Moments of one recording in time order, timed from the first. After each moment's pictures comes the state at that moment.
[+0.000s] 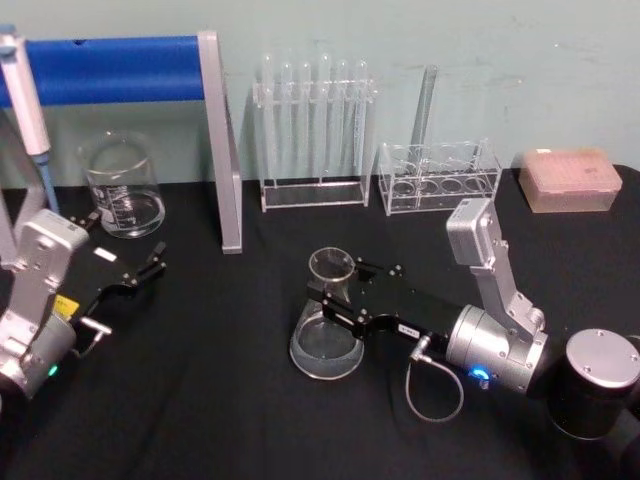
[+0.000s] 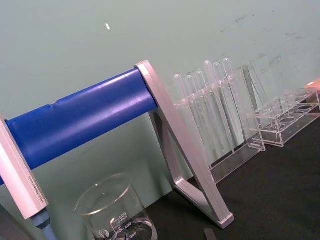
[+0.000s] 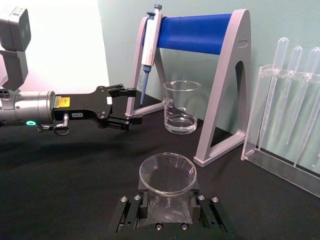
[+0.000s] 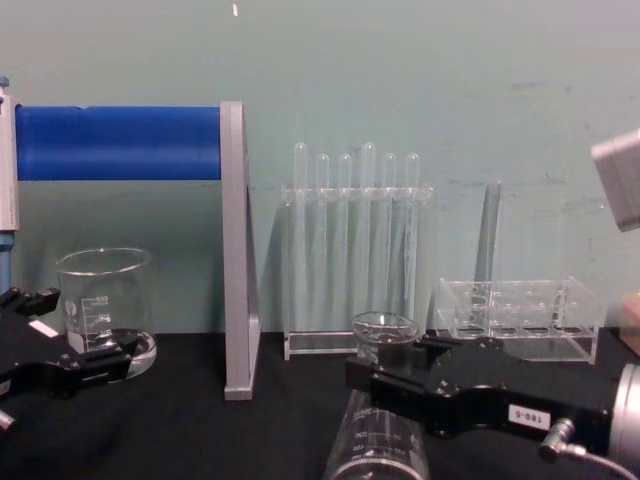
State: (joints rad) left arm -0.20 0.60 0.45 -1.41 -0.25 -0.12 0.03; right arm 0.30 0.39 -0.52 -1.36 0.43 -0.05 0.58
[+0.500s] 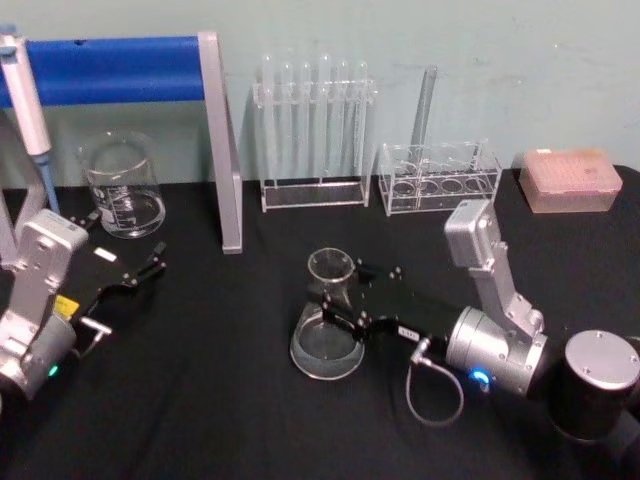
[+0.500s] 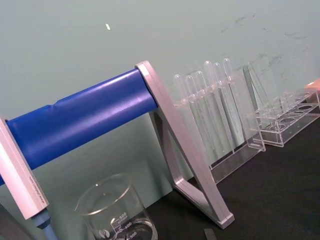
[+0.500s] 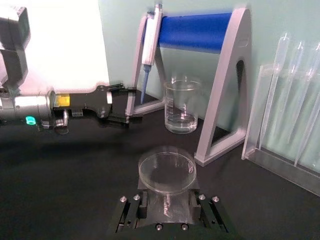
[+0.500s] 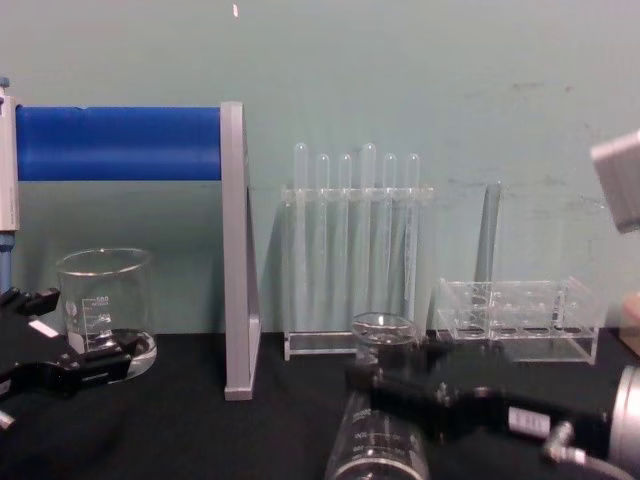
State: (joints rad) left arm -0.20 0.60 0.45 -1.41 -0.25 -0.12 0.03; right arm 0.30 0.39 -0.52 -1.36 0.43 -0.05 0.58
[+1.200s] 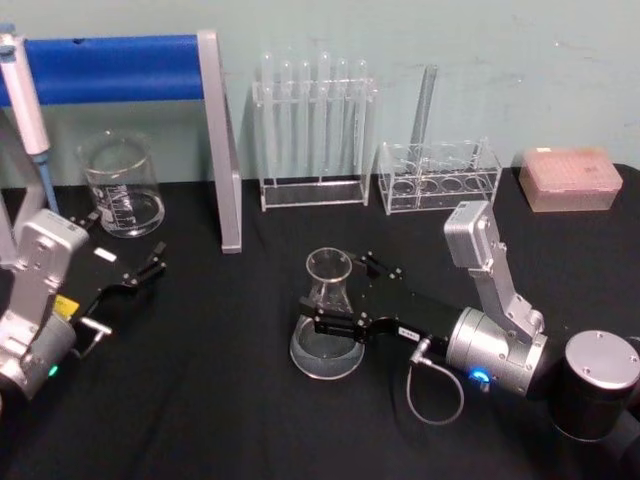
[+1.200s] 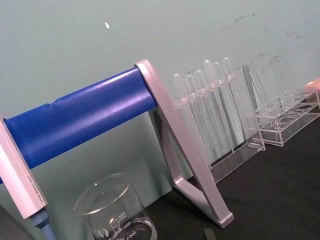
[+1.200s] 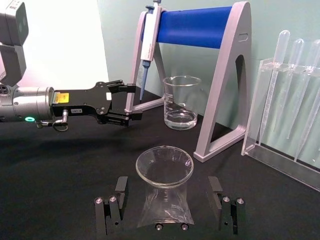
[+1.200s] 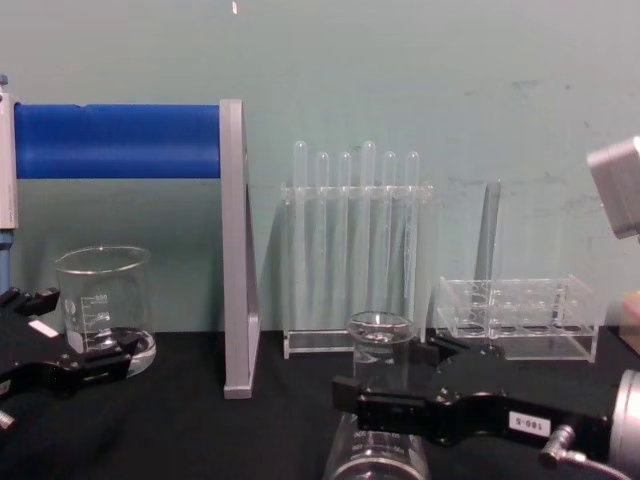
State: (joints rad) left arm -0.20 0.60 0.45 -1.41 -0.25 -0.12 0.03; right arm 0.30 0.39 -0.52 -1.36 0.42 -0.05 0.58
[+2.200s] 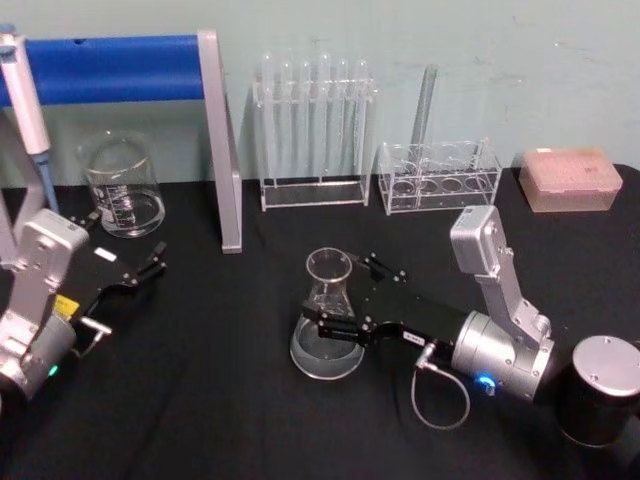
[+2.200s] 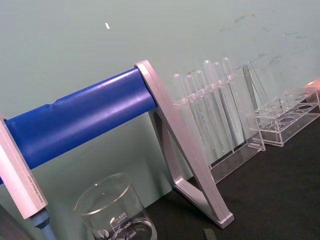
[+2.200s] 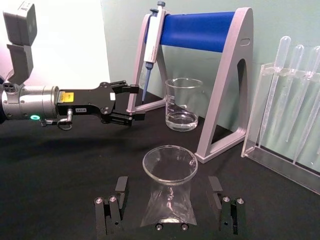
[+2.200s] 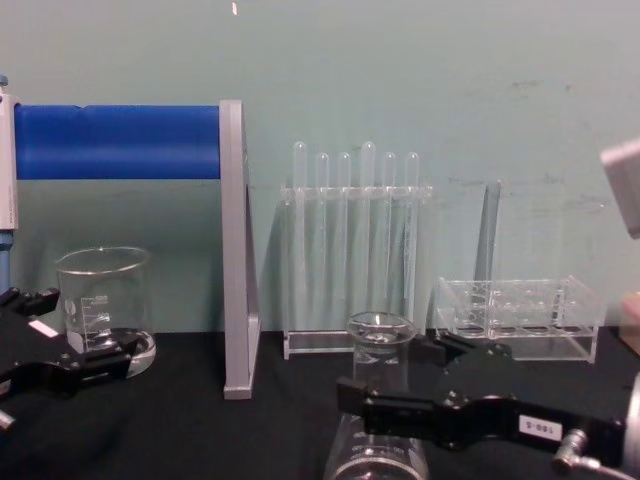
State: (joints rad) left arm -0.20 0.60 0.45 -1.41 -0.25 -0.12 0.03; right arm 0.28 0.40 -0.51 -1.39 0.42 -0.06 0.58
